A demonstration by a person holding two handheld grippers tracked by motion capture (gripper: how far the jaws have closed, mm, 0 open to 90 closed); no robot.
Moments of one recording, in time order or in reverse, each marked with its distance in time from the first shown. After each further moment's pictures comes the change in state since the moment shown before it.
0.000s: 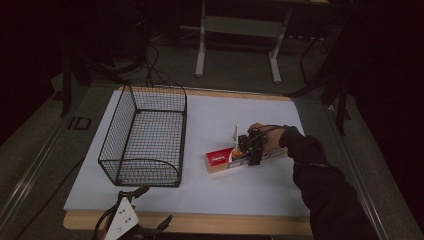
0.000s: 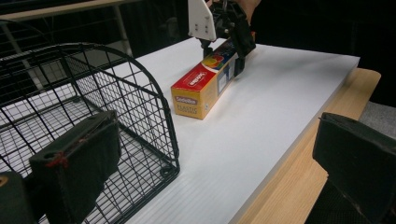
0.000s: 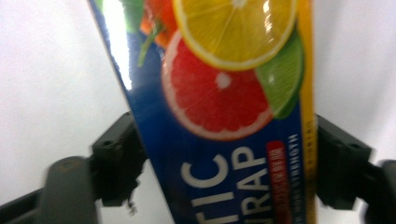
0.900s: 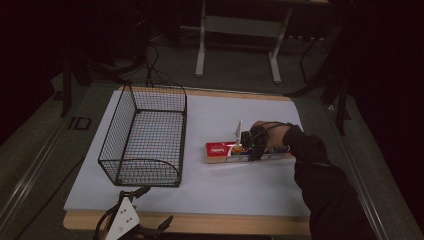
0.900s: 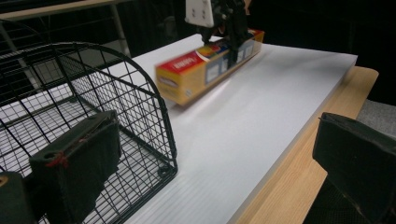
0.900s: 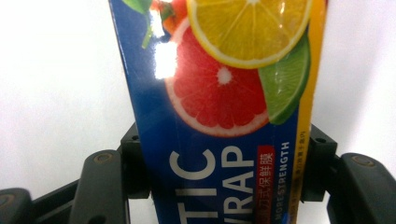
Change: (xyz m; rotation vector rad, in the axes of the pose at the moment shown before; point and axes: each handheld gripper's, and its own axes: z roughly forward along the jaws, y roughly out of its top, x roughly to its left) left arm 0.000 0.000 0.001 0.003 -0.010 0.003; right arm -0.002 -0.006 -0.019 -0.059 -0.028 0.029
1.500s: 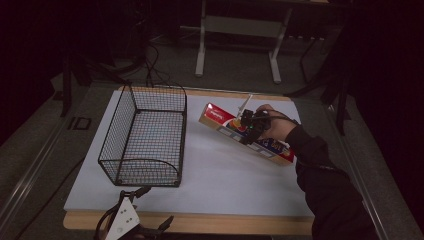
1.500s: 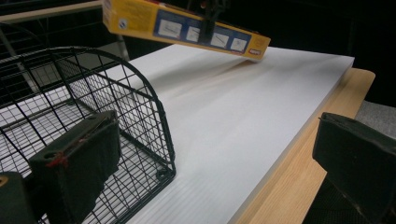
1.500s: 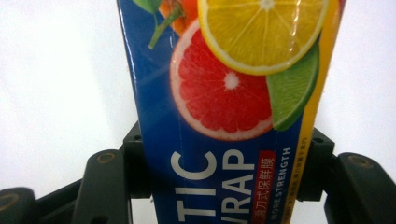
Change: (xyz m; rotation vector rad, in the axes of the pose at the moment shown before) left arm 0.000 0.001 0.000 -0.009 -0.006 0.004; right arm -0.016 0.005 -0.056 -0.212 -0.065 0.388
